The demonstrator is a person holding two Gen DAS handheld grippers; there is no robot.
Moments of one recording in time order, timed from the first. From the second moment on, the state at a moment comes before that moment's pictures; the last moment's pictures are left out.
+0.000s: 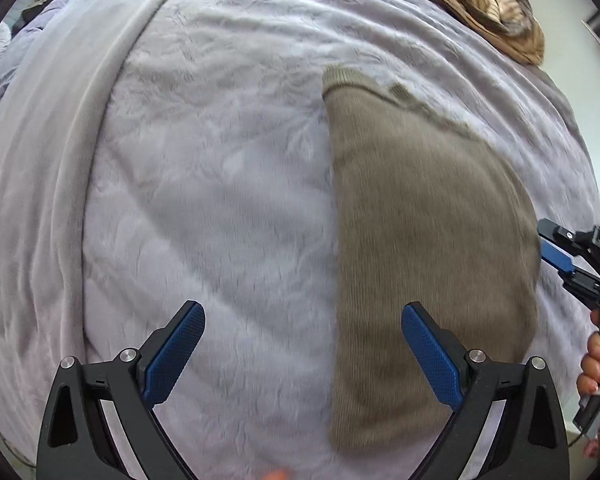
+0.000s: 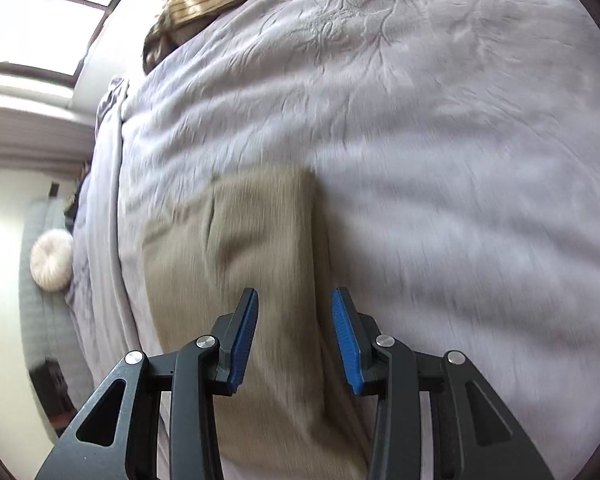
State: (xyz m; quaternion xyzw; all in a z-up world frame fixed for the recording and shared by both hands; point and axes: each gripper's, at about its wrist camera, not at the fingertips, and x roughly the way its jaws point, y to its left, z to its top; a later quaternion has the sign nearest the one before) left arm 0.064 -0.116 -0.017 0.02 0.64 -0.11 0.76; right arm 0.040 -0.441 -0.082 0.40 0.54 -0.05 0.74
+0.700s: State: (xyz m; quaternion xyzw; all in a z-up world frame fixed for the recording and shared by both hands) left arm 0.074 -0.142 -0.043 0.02 0.65 -0.10 0.75; right arm 0.065 -0.434 -0.092 0.35 0.58 -0.01 0.73
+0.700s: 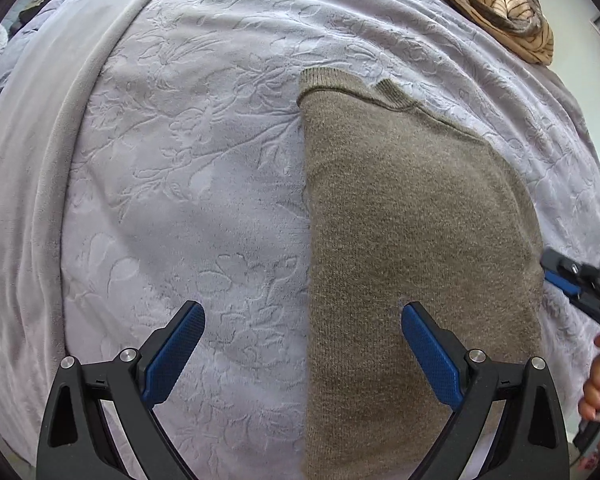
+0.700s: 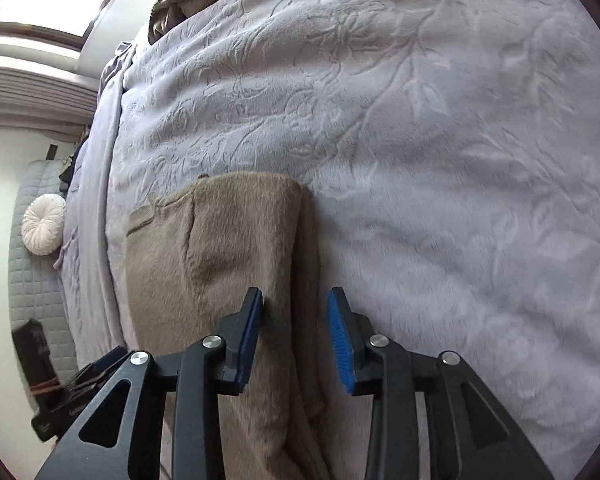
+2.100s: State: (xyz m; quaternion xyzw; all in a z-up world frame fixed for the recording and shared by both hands) left arm 0.105 -0.154 -0.097 -0.07 0.70 -0.25 0.66; right arm 0.055 -0.448 -0.130 0.42 0.59 0.12 0.68
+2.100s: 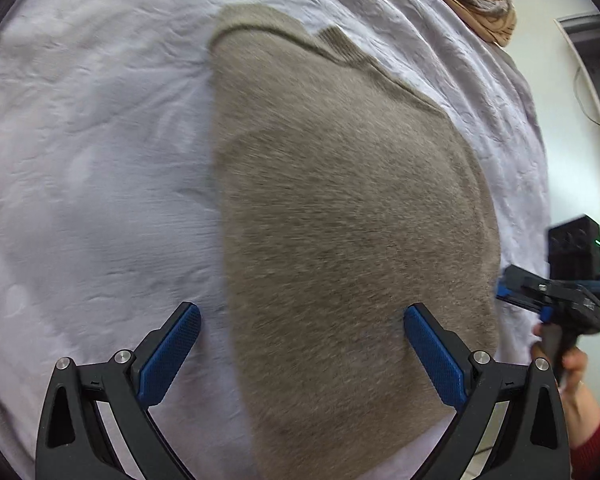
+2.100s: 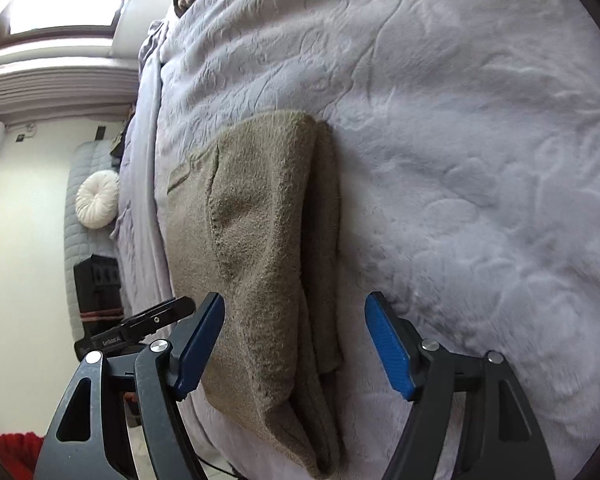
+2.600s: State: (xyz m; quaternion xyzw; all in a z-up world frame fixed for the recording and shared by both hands) left arm 0.096 -0.185 -0.091 -0.07 0.68 -0.28 0.68; right arm 0.100 -0.399 -0.171 0.46 0.60 0.19 0.63
